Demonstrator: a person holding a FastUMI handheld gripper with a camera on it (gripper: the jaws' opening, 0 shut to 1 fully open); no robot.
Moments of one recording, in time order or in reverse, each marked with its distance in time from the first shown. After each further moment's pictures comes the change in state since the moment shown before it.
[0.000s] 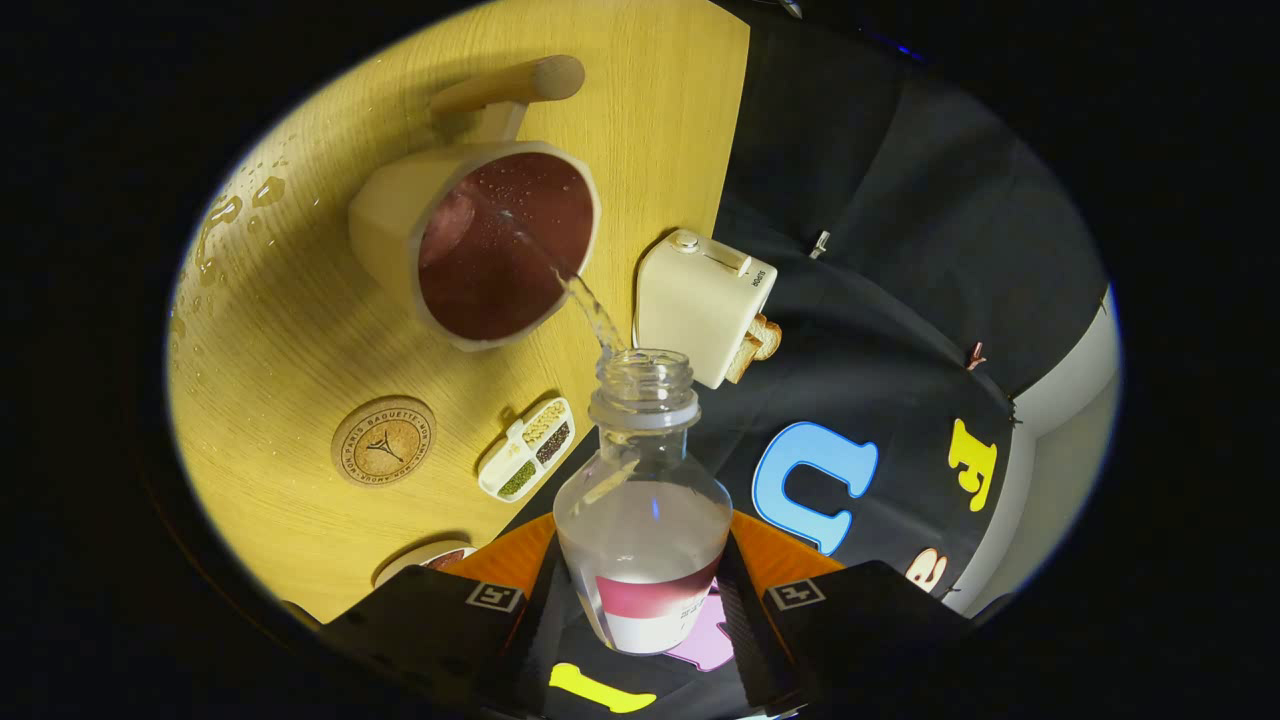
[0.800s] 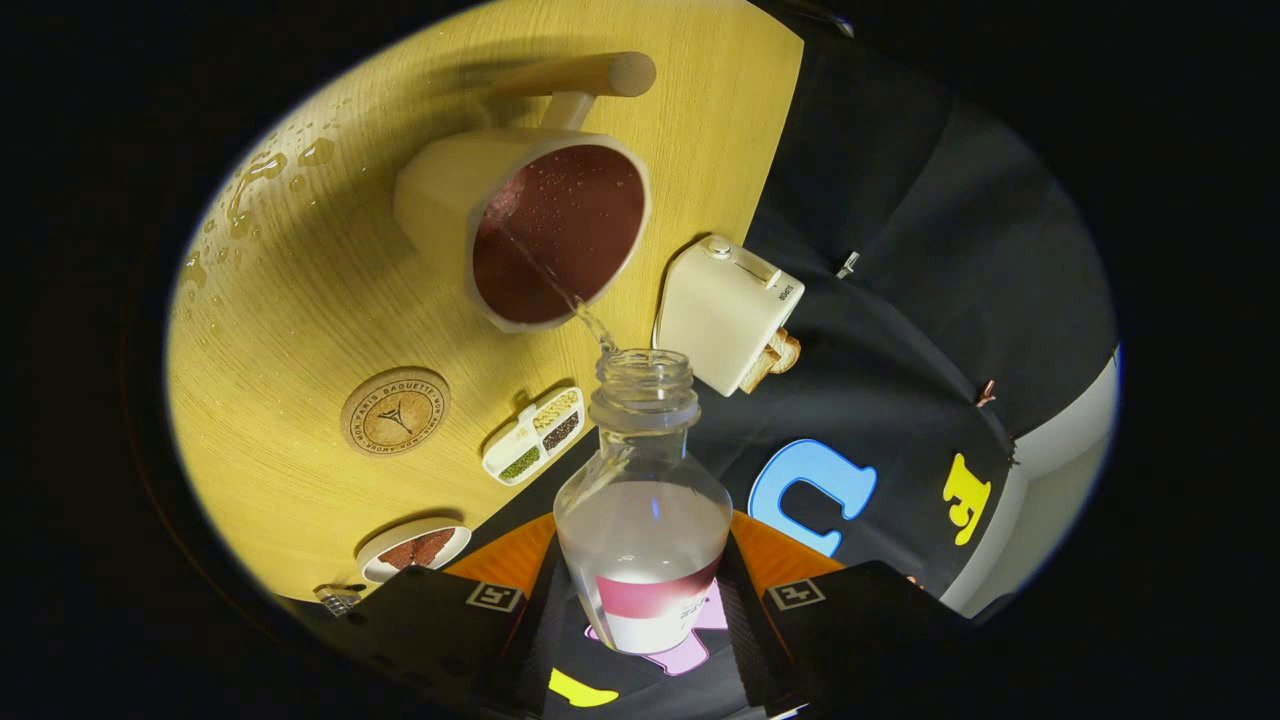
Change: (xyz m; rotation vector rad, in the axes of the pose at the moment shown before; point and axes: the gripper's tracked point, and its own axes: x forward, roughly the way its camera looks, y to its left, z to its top) arm -0.004 0.003 0.002 -0.121 0.001 0.045
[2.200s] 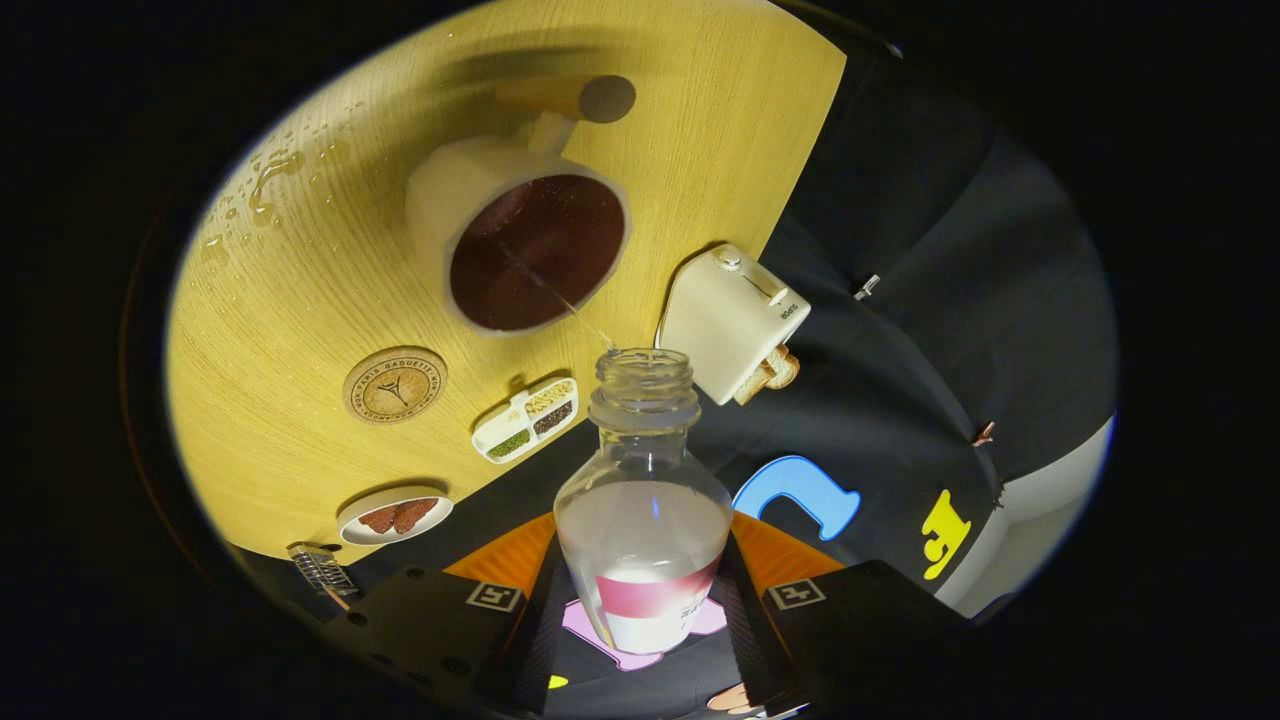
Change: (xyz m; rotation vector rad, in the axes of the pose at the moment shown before) arm -0.011 -0.029 0.013 -0.126 0.016 0.040
